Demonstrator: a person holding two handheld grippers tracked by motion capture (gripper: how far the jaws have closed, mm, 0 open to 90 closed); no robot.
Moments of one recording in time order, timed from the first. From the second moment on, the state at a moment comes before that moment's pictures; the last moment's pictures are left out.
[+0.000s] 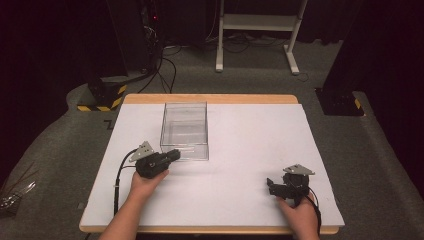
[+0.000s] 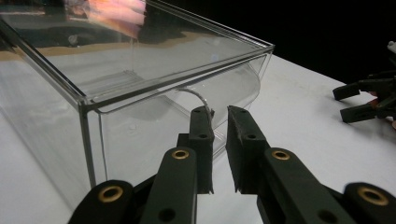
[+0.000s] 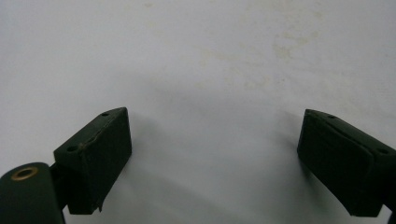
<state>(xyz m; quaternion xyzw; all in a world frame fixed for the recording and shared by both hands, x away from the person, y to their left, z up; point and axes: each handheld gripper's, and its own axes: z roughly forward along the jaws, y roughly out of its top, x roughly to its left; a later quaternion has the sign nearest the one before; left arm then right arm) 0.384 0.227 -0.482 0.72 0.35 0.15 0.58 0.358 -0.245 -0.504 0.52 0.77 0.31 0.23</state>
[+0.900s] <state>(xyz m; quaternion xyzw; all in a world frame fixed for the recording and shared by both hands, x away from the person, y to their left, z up) 0.361 0.231 -0.484 0.72 0.33 0.14 0.59 0.358 -0.245 -0.504 0.52 0.77 0.31 0.23</state>
